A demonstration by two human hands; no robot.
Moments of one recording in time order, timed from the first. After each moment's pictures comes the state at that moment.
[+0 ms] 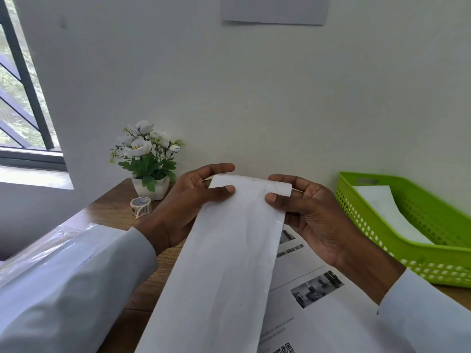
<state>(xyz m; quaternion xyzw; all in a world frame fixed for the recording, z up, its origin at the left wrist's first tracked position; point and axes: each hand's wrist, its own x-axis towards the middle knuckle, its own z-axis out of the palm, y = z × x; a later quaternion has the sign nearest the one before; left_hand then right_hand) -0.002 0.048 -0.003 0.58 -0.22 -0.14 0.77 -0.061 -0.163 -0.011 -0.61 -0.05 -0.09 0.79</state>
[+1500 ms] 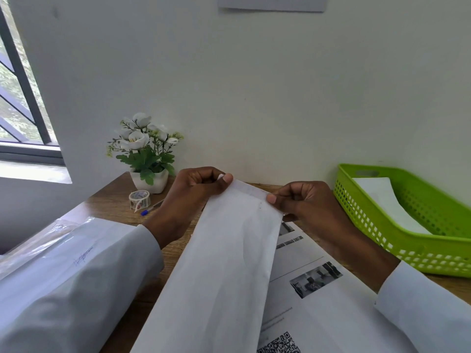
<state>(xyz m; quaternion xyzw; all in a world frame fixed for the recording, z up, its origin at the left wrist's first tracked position) 0.013 0.038 -0.024 0.66 -0.24 -0.02 0.71 -0.053 -0.174 -0.028 -0.78 -0.01 -0.16 0.60</state>
